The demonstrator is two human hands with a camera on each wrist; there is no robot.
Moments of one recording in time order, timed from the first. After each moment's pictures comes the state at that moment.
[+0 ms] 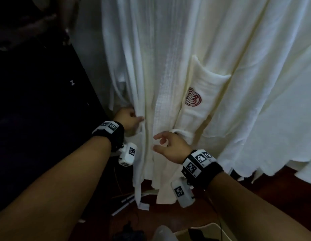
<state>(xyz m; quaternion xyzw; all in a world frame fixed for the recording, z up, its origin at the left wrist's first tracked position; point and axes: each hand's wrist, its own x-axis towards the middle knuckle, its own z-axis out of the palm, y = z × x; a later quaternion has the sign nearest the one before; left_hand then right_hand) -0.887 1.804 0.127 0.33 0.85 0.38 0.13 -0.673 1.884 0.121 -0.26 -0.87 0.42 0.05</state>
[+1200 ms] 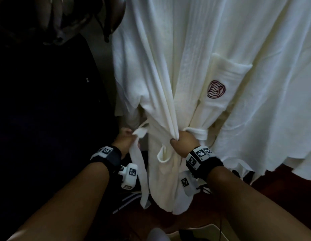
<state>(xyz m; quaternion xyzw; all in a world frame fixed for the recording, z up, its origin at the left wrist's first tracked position) -0.838 1.732 0.076 0.12 0.74 0.60 0.28 -0.666 1.880 0.115 -0.35 -0.90 0.27 0.07</state>
